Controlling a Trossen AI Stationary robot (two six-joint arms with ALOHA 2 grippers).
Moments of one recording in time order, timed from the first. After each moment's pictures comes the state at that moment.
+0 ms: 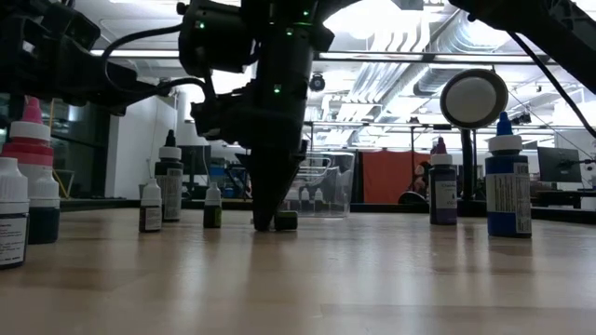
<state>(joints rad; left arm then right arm) -0.02 0.05 0.02 0.00 -0.01 0.02 0.10 2.45 2.08 -1.01 0.04 0.16</state>
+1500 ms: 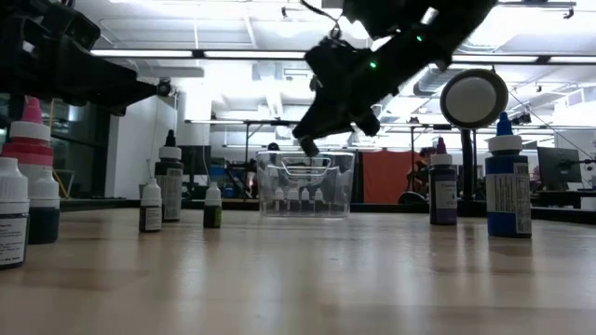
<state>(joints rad) -0.02 0.05 0.02 0.00 -0.01 0.02 -0.03 1.67 0.92 0.23 0.27 0.34</state>
